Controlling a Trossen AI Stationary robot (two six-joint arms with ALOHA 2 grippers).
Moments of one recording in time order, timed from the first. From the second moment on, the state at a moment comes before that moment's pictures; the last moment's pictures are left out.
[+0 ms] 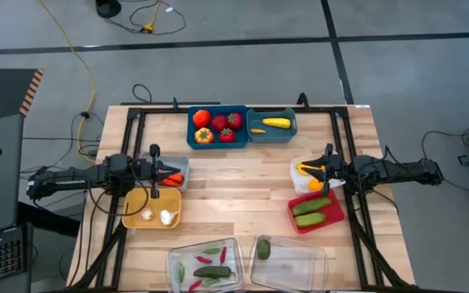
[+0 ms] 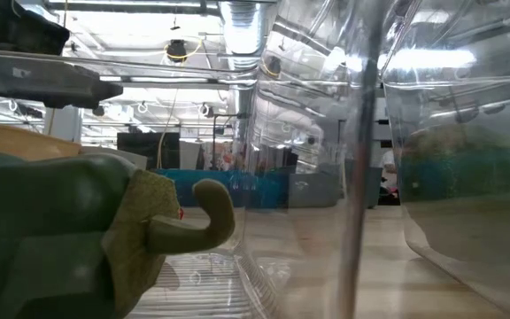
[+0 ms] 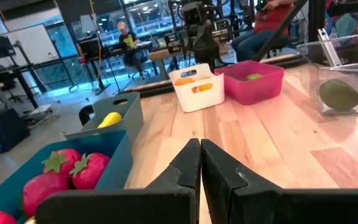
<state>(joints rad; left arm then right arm) 0.12 0.10 0.01 0.04 0.04 0.22 0.08 0.00 0.08 -0.19 0.32 0.07</state>
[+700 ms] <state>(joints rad) 0.11 0.09 0.01 0.03 0.04 0.24 0.08 0.00 0.08 -0.19 0.32 0.07</state>
